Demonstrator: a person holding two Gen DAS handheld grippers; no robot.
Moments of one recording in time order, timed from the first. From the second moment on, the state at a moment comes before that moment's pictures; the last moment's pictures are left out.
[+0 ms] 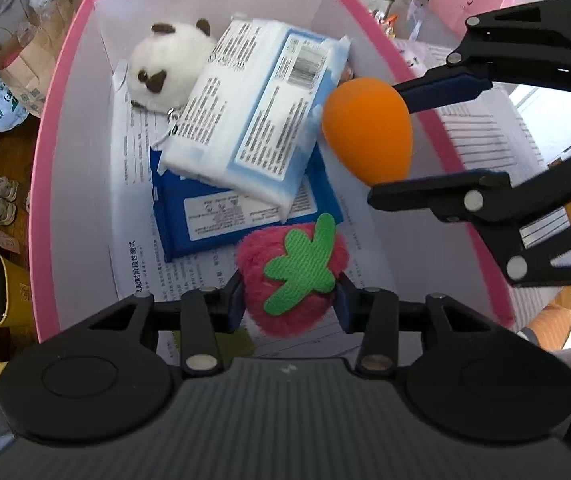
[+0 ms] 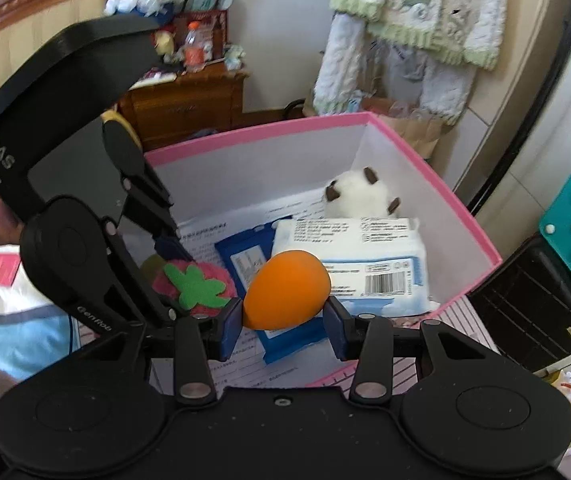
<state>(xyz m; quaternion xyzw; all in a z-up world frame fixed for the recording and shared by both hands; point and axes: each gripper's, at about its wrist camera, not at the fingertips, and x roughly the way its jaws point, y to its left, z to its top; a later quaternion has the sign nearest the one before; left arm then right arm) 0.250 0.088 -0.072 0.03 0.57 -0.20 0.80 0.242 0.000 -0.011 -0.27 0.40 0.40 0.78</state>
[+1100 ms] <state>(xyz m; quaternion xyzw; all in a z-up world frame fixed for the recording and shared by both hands) 0.208 0.127 -0.009 0.01 0.48 -0.15 0.87 0.245 -0.010 0.001 -0.14 0.43 0.41 0.79</state>
